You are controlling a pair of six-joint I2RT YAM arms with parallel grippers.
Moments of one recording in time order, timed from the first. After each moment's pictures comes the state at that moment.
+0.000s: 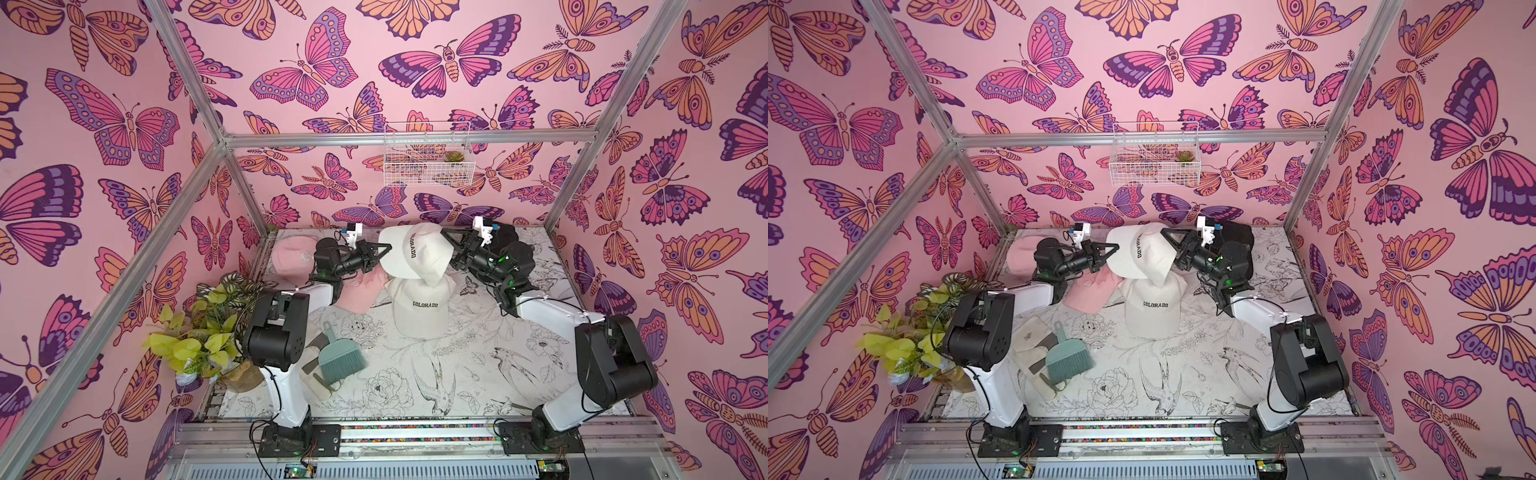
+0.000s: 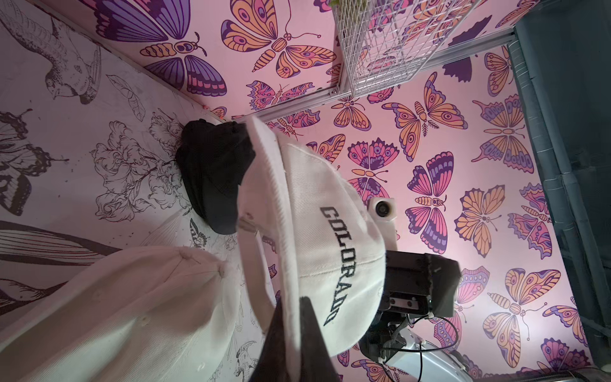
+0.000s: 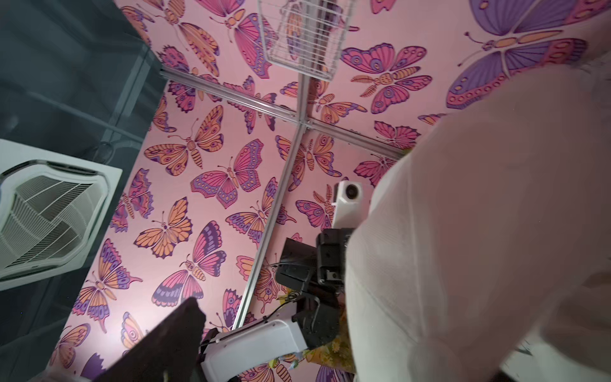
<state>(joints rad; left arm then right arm) -0.19 1.90 1.08 0.86 0.95 -1.29 0.30 1.60 0.91 0.81 -0.71 1.37</state>
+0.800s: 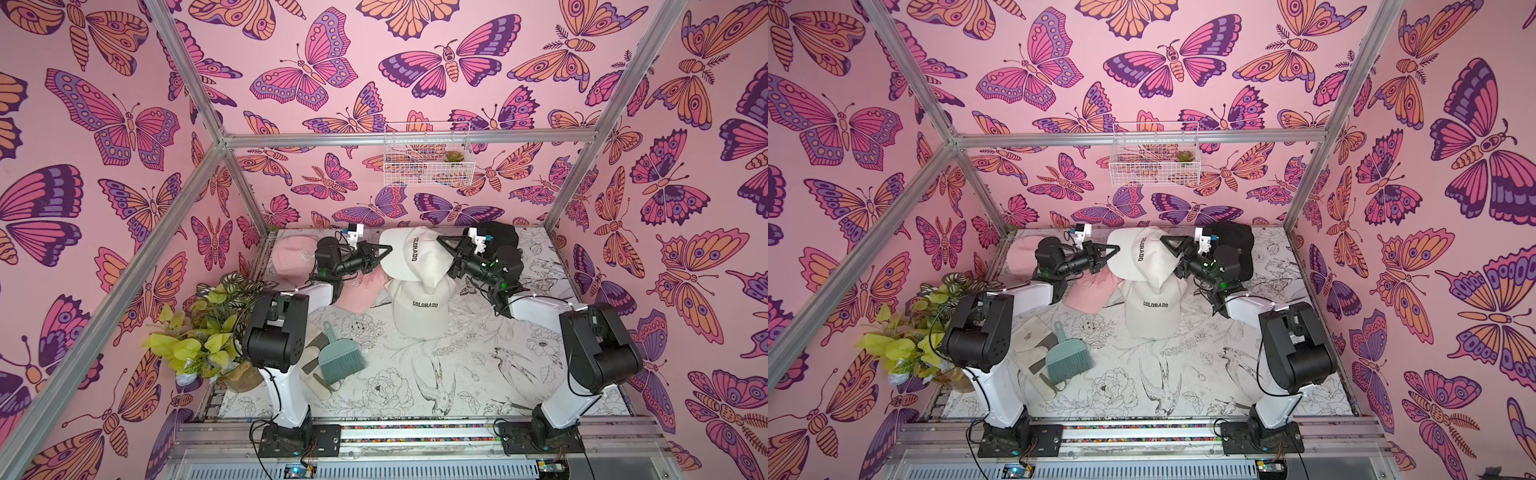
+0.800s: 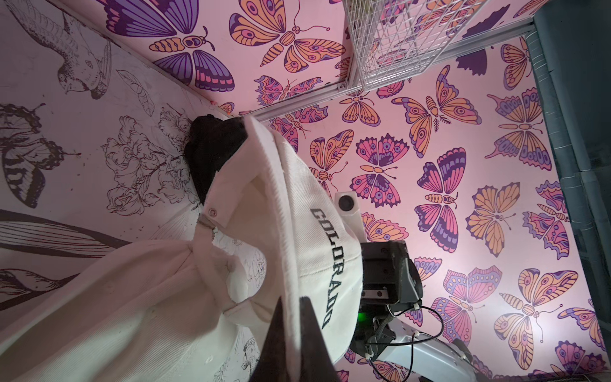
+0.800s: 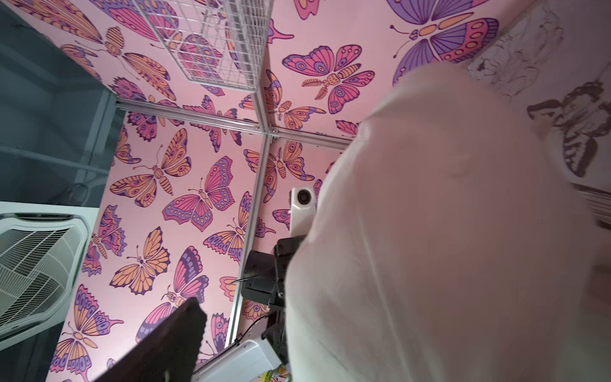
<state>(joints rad) -0.20 1.89 1.09 0.78 0.96 -1.23 0.30 1.70 0.91 0.91 -0.67 1.46</state>
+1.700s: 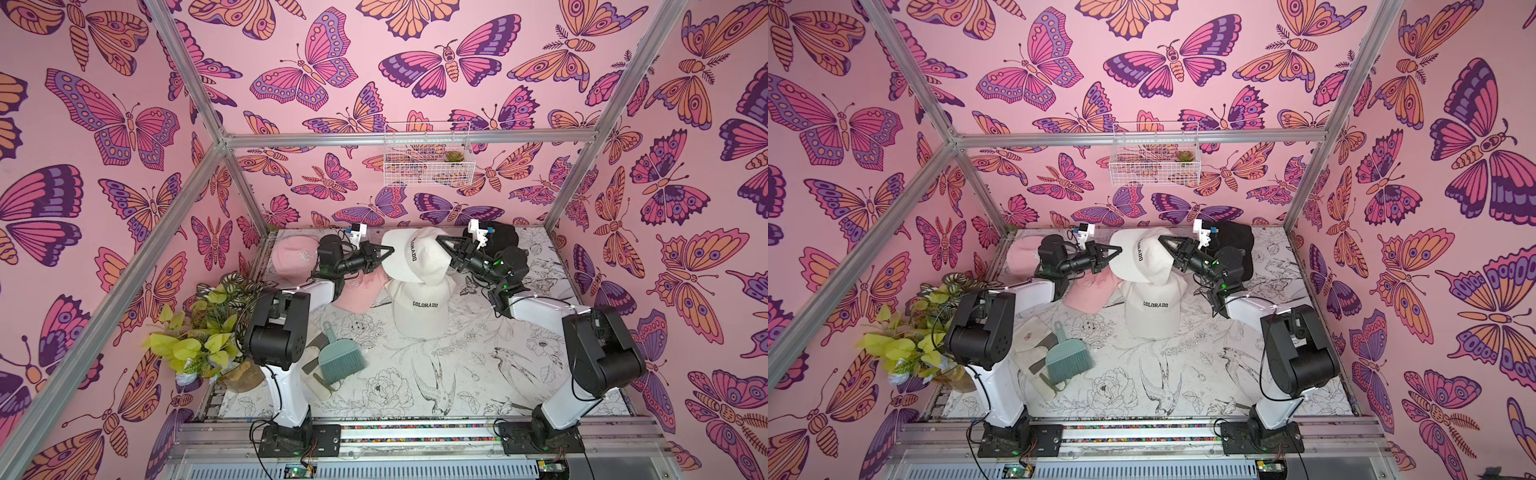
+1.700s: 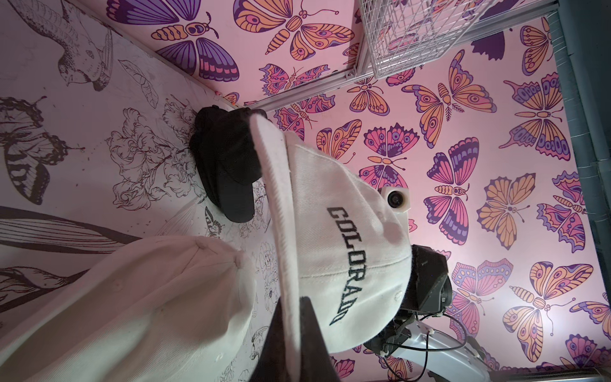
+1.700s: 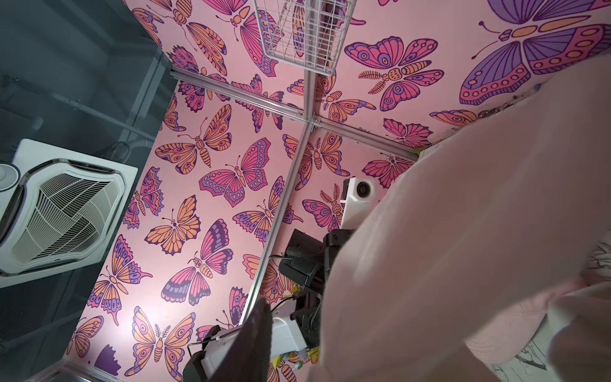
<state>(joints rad) -0.20 1.92 1.13 0.71 0.98 -1.17 0.32 1.68 0.92 1.03 -0.71 1.45</state>
